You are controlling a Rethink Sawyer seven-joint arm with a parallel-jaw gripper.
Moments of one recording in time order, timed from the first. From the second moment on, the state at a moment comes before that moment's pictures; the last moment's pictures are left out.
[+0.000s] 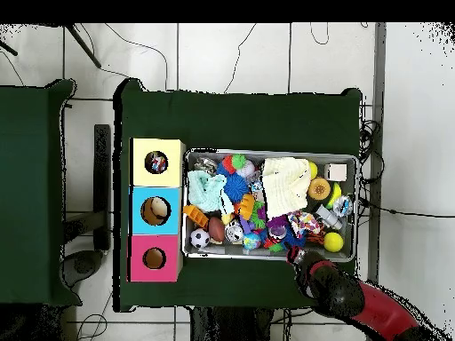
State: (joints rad) arm -1.07 -0.57 0.29 2.06 -0.43 0.13 1.73
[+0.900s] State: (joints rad) arm -0.97 -0.57 0.29 1.97 -0.42 0.26 1.73
